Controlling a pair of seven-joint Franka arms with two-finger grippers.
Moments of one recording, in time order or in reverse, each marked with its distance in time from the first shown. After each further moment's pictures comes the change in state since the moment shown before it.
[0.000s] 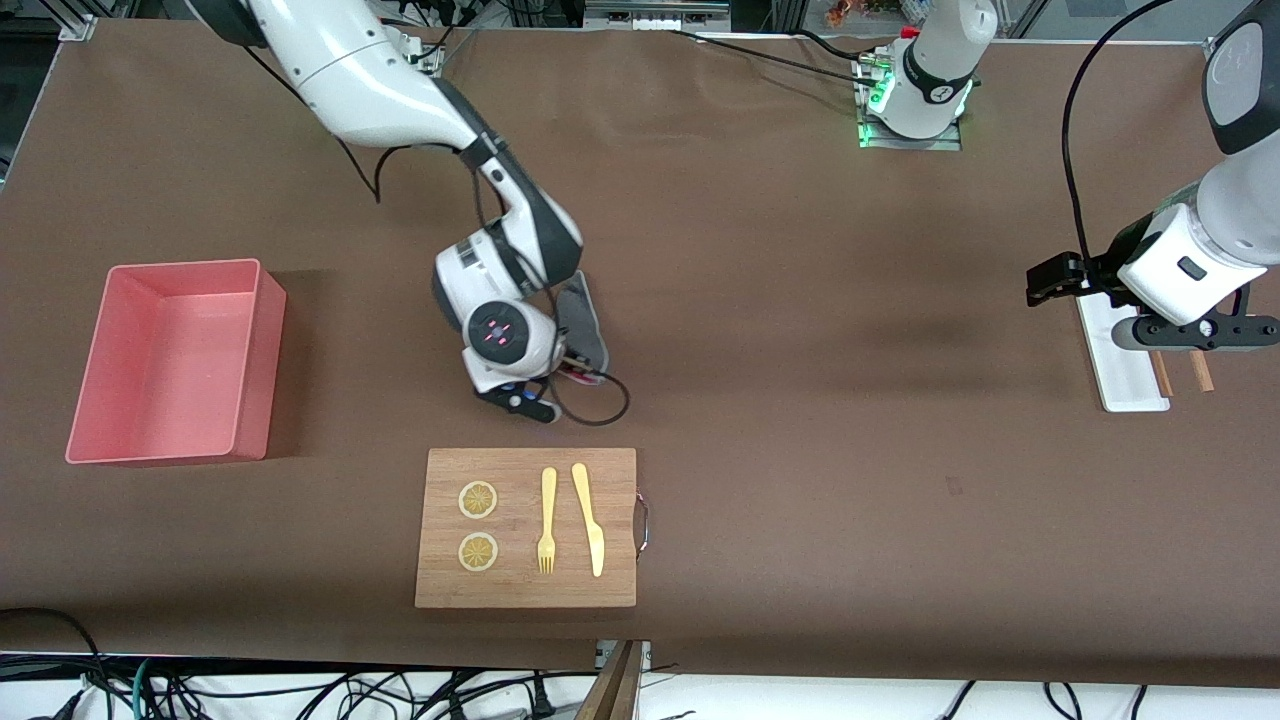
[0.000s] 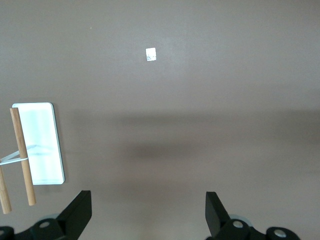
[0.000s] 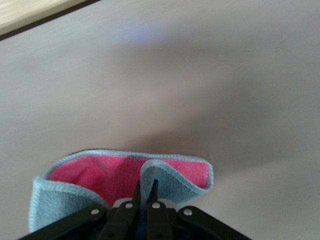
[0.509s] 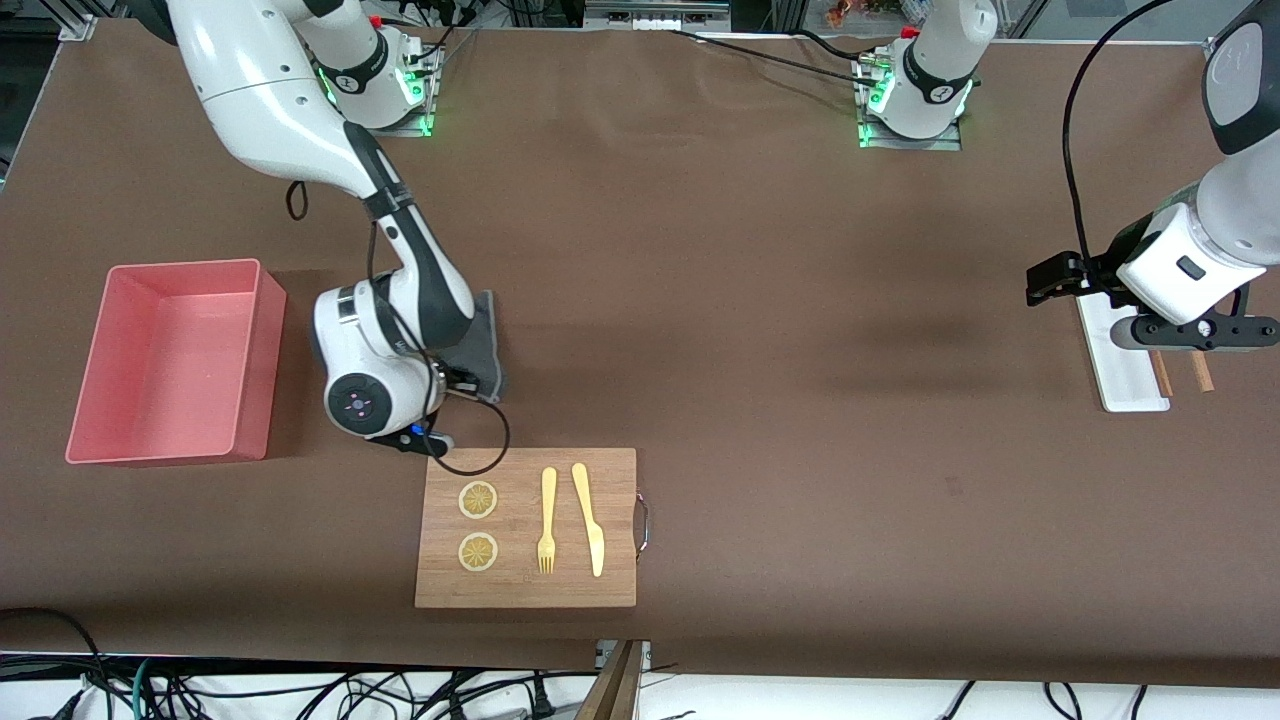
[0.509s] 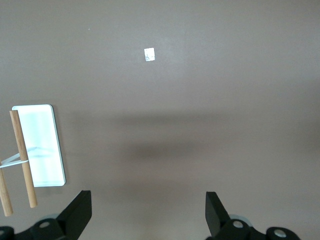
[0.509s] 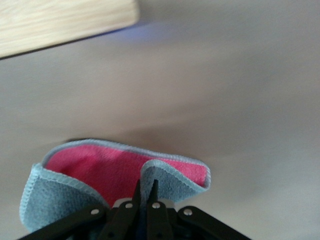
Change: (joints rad) left arm 0.000 0.000 0.000 0.000 0.000 0.000 0.025; right arm -0.116 -0.012 -0.133 0.012 -0.003 -0.178 -0.354
